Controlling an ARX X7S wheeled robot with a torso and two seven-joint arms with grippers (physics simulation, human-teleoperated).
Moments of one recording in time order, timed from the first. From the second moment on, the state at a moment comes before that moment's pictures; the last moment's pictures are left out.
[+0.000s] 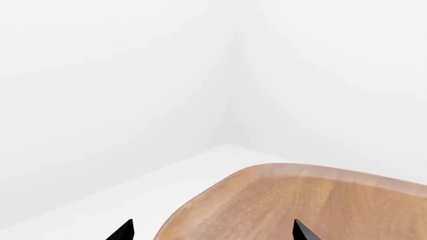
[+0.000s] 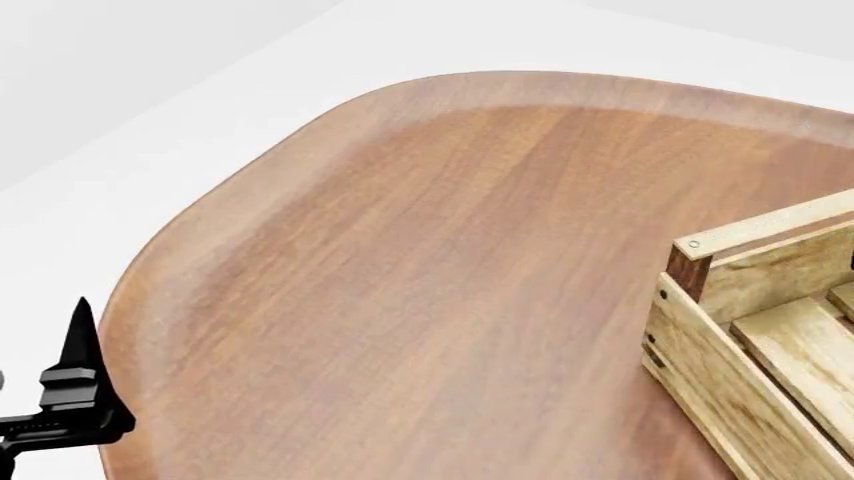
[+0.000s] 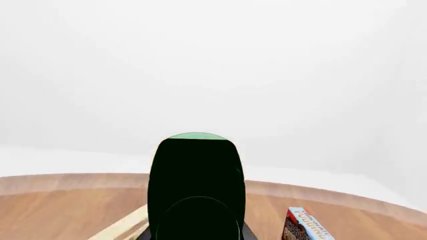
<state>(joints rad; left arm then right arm) -0.16 -0.33 0.05 0.56 -0.45 -0.51 -0.39 0.68 0.58 0.05 0.07 0.28 0.60 0.41</state>
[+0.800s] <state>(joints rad) -0.16 -0.34 0.08 0.55 -0.45 -0.49 -0.40 1.06 0.53 -0.01 1.23 0.11 0.06 0.41</state>
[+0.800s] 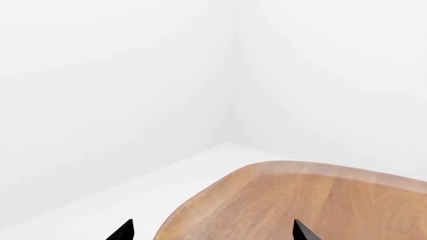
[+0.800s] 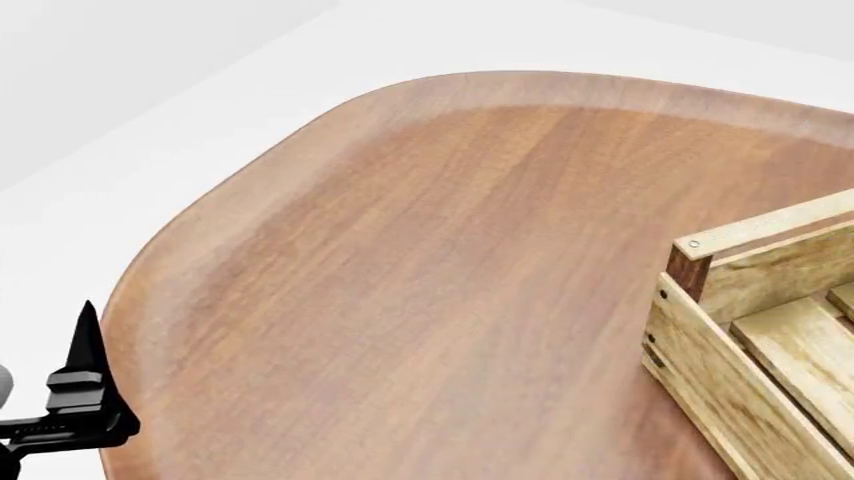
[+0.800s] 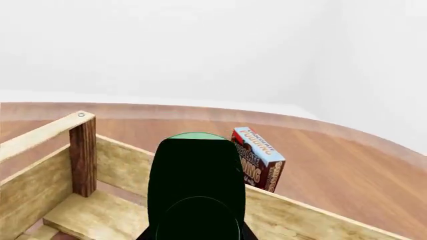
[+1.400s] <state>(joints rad) -0.16 -0.35 0.08 0.55 -0.45 -0.49 -0.41 0.99 0.48 0.12 1.31 0.05 0.01 0.45</state>
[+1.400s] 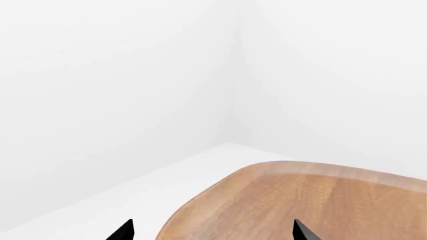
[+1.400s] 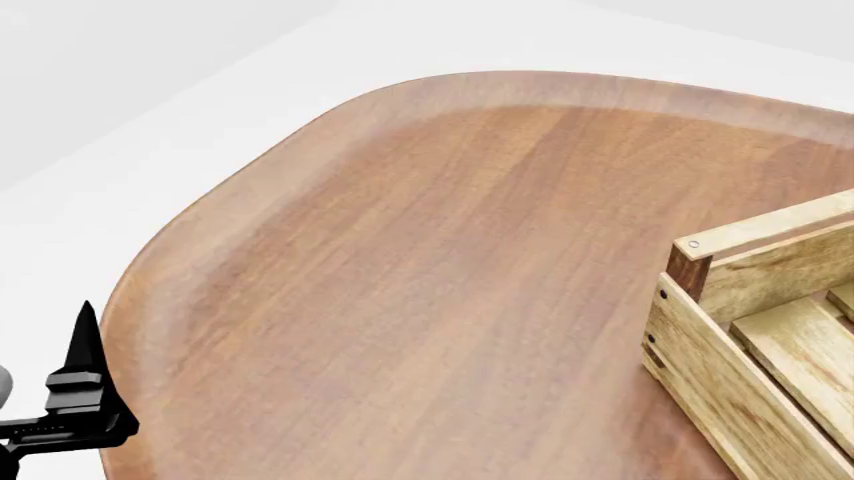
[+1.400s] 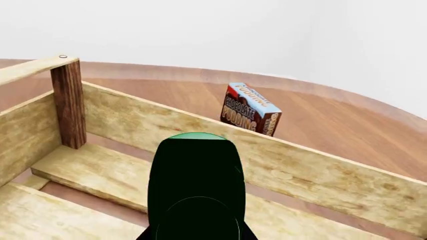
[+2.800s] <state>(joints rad) -0.16 -0.37 0.10 0.55 -0.47 -0.48 -0.43 0.96 0.50 0.13 1.31 0.00 -0.01 0.47</state>
